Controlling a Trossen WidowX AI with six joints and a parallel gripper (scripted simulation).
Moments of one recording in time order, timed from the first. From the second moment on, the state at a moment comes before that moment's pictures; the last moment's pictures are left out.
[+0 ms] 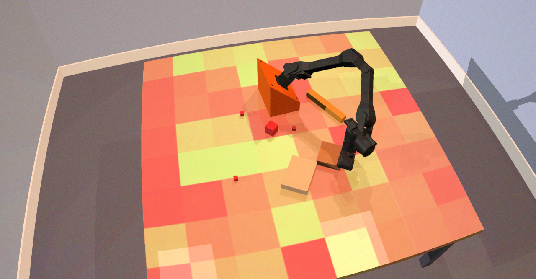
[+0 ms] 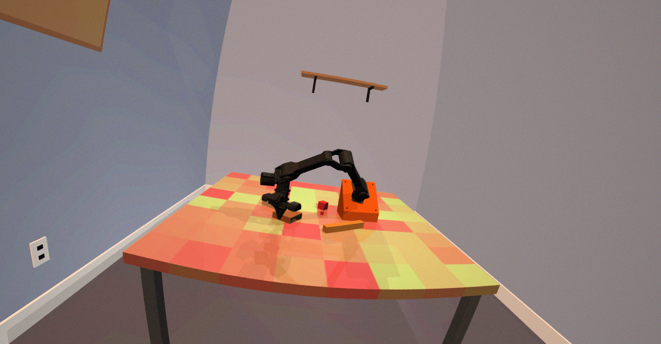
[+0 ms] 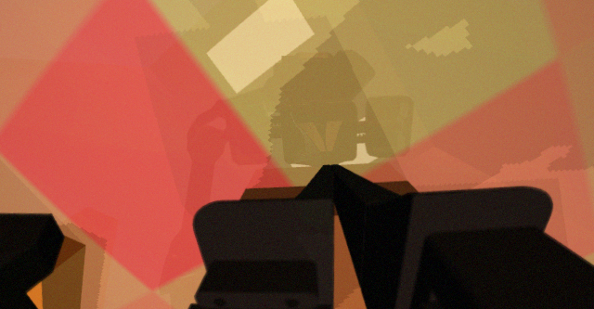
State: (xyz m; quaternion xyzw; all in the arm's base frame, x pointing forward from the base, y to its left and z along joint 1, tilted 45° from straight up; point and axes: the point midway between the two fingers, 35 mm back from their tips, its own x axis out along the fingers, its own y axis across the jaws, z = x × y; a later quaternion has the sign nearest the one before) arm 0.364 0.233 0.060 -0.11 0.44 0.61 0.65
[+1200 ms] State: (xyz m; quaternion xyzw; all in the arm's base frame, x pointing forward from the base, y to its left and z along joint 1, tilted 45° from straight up) arm 0.338 0.193 0.030 -0.11 0.43 0.60 0.66
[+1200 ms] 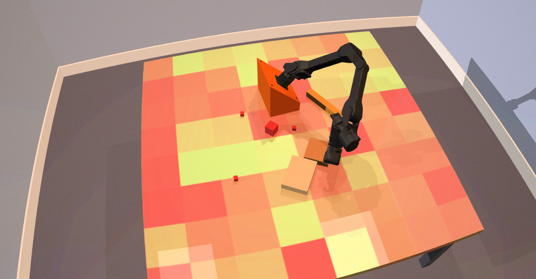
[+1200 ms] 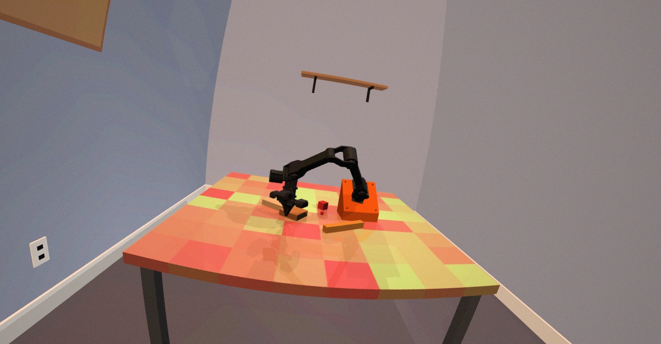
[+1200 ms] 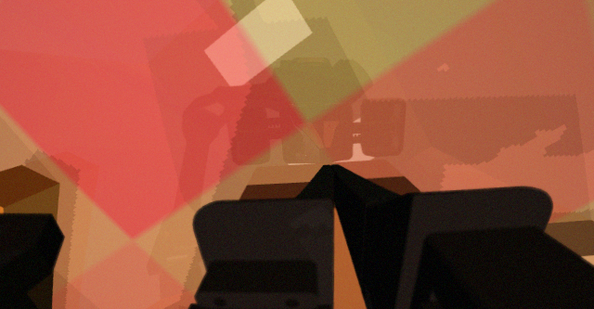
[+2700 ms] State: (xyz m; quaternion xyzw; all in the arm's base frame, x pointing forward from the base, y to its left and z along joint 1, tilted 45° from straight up) arm 0.361 0.192 0.079 -0.11 0.45 0.60 0.65
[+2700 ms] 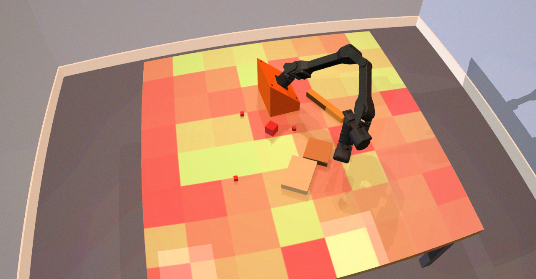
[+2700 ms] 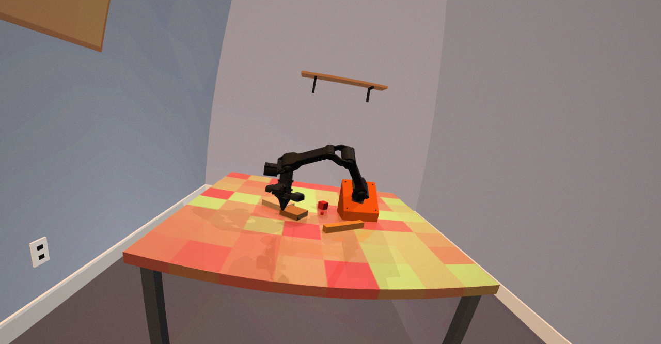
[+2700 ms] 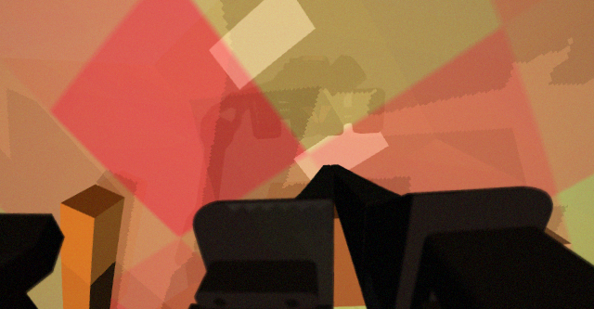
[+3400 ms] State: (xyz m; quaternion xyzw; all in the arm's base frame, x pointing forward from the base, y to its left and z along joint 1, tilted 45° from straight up) arm 0.339 0.210 0.036 -0.12 0.44 0.61 0.65
